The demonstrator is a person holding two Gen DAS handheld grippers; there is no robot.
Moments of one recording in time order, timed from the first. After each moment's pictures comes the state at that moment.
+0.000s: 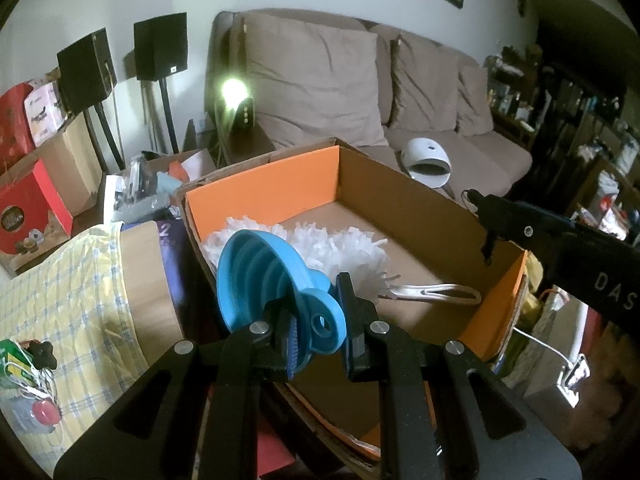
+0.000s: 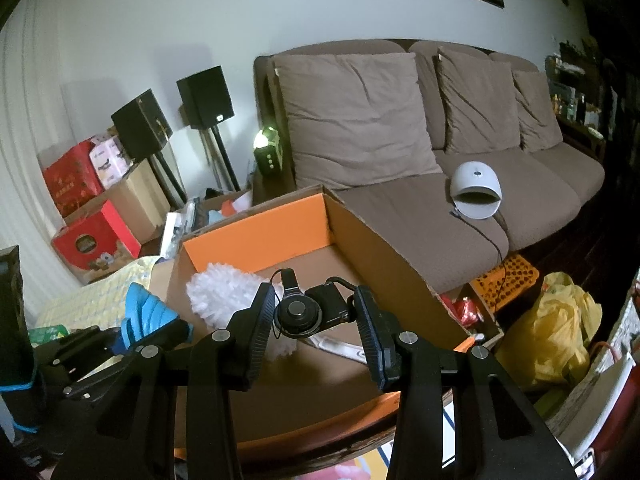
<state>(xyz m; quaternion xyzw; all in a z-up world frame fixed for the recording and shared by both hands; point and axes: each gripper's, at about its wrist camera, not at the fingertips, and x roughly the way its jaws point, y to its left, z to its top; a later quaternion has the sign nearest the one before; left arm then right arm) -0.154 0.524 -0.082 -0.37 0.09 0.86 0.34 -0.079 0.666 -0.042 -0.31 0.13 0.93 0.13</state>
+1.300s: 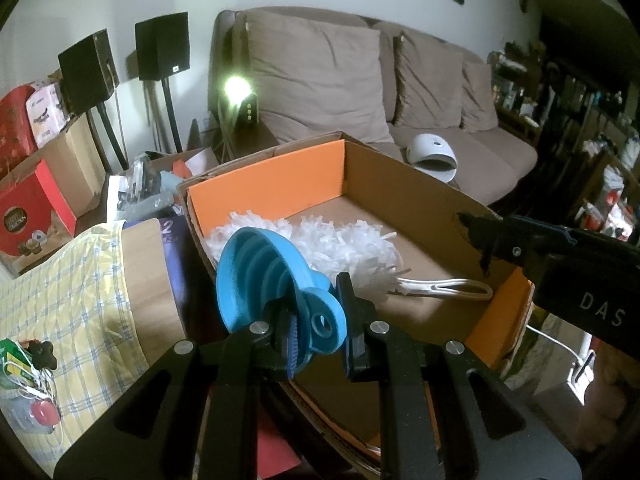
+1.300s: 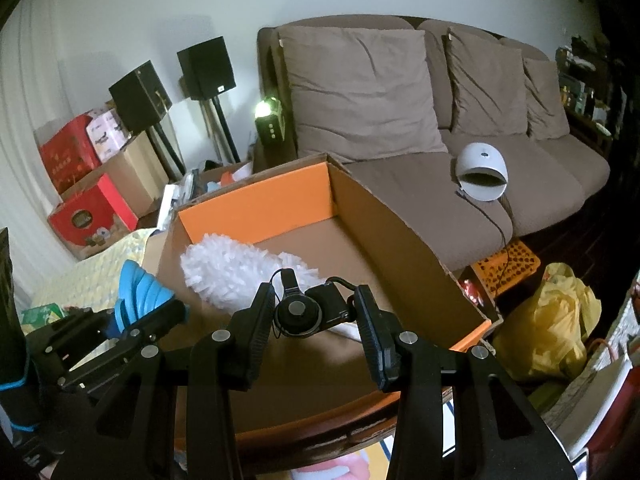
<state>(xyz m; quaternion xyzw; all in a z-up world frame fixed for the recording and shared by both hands) -0.155 0.527 -0.090 -0.37 0.10 0.86 0.33 -0.093 0.662 -0.062 -0.36 0.12 0.92 0.12</state>
